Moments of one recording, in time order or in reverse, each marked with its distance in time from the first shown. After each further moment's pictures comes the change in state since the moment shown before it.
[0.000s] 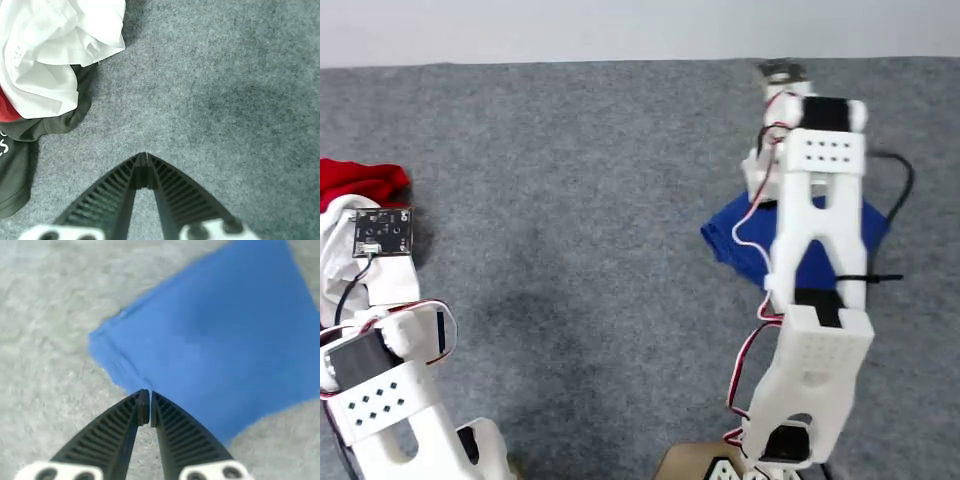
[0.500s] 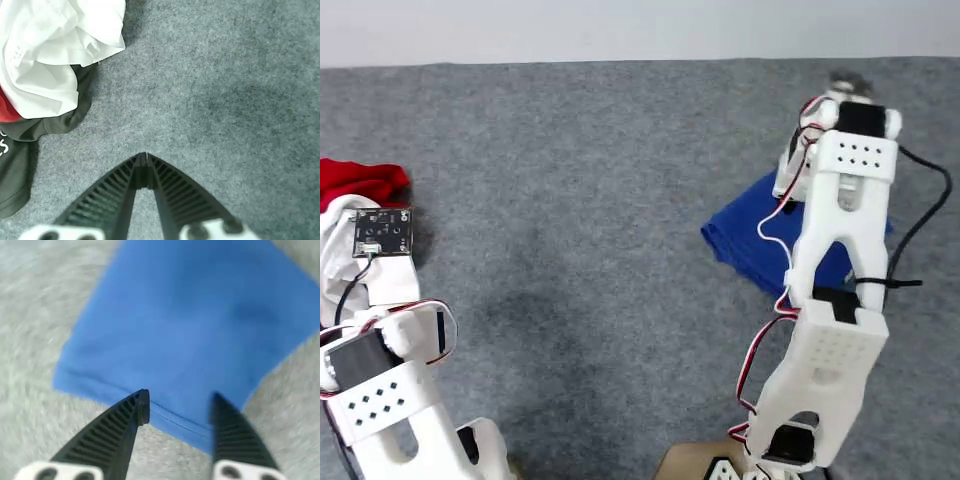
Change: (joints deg) left arm 0.0 0.0 0.0 0.0 0.0; right arm 5.8 3.5 0.1 0.1 -20.0
